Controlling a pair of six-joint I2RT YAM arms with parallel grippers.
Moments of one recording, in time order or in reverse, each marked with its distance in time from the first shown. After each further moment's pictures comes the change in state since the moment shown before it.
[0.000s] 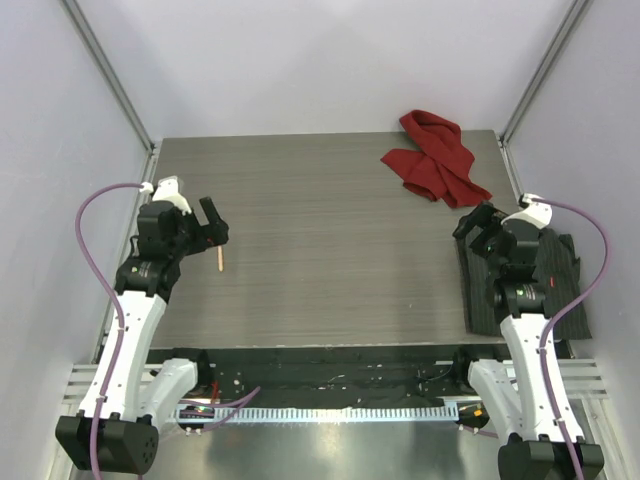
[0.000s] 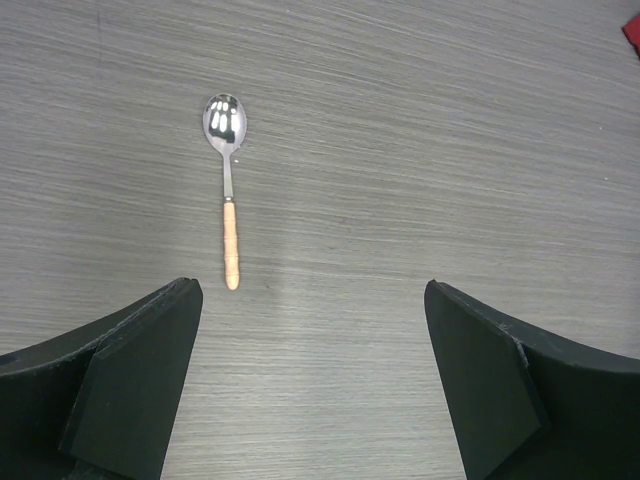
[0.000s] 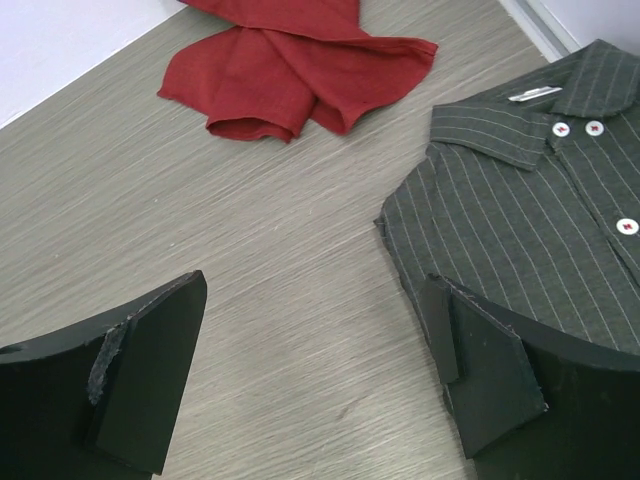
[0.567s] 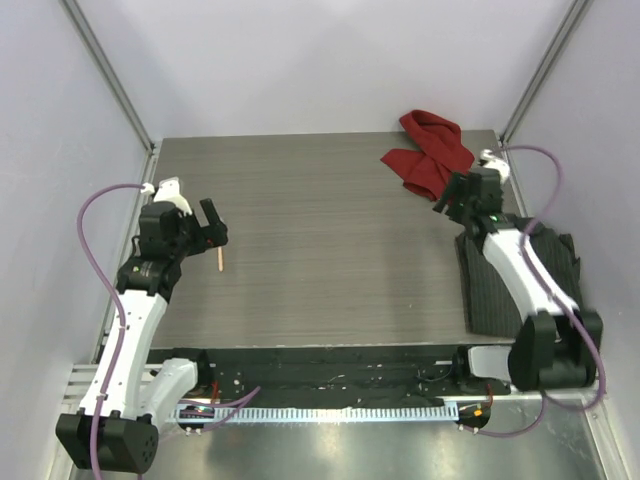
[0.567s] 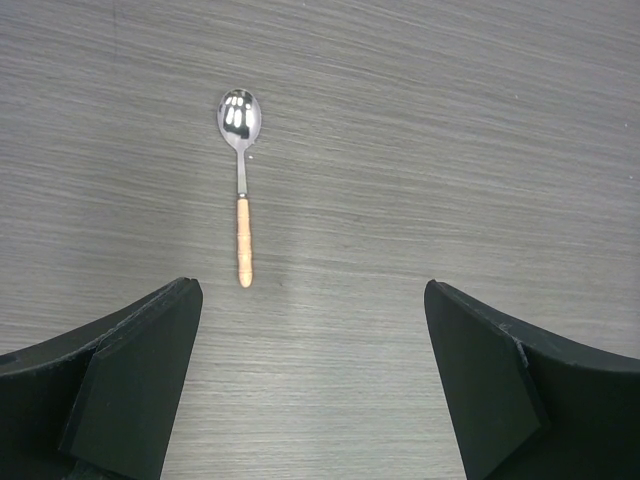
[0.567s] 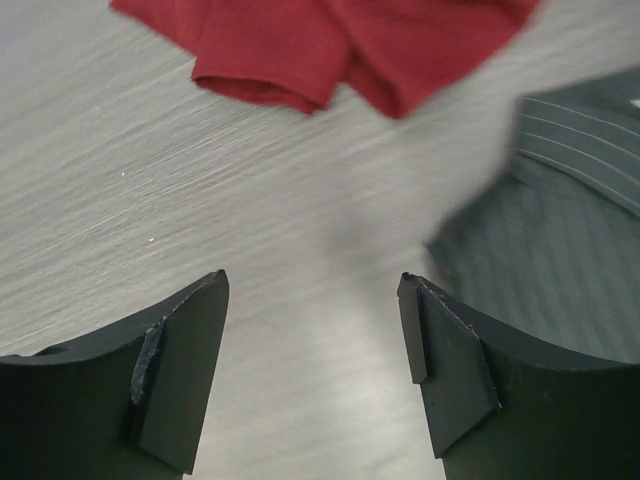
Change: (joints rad) left arm -0.001 0.004 -0.011 0.002 -0.034 0.014; right arm 0.077 0.505 0.236 0.027 0.018 -0.016
